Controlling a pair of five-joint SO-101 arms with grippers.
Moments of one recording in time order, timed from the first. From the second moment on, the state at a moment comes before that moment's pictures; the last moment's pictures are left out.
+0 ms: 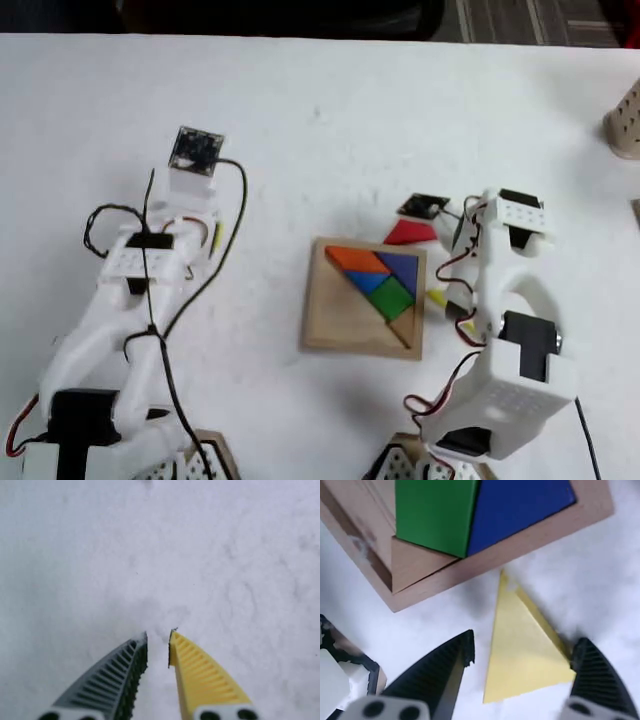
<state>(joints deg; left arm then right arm) -4.9 -13.3 50.4 27.9 -8.6 11.6 12.7 21.1 79.5 70.5</state>
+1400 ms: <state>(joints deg) -4.9 -13.3 50.4 27.9 -8.6 14.4 11.3 27.0 71.0 71.7</state>
